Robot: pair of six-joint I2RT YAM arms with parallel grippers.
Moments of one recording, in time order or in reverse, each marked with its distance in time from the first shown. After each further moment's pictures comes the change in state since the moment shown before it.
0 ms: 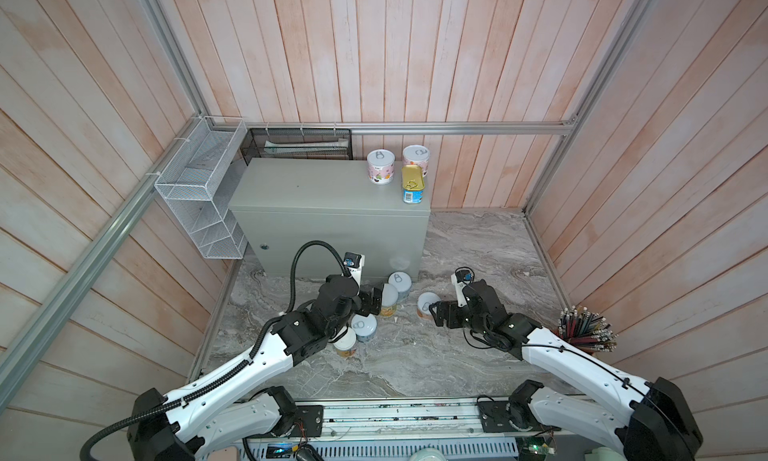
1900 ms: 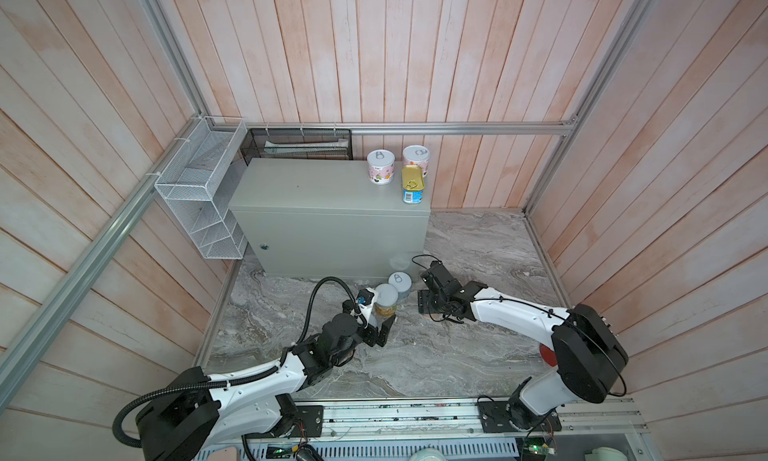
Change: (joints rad) left arm -0.068 0.069 -0.447 0.646 0.117 0.141; right arm 0.076 0.482 0.340 -0.151 0.168 0.071
